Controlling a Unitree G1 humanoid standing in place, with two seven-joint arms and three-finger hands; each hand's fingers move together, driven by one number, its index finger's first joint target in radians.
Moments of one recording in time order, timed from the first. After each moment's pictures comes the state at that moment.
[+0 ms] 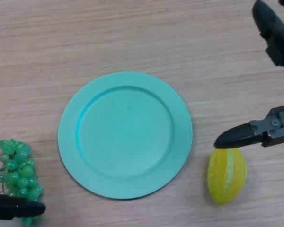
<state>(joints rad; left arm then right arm) 0.20 0.21 0.34 -0.37 0.36 0.26 -0.25 -0.24 -0.30 -0.08 -0.95 0.36 0.76 -0.05</state>
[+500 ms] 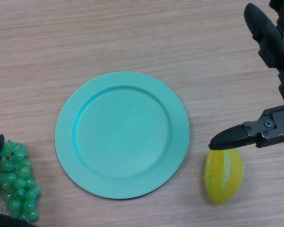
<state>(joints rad) 0.24 0.22 0.32 -0.23 0.60 0.10 -0.25 -0.24 -0.29 -0.07 -0.94 0.34 0.76 -0.04</state>
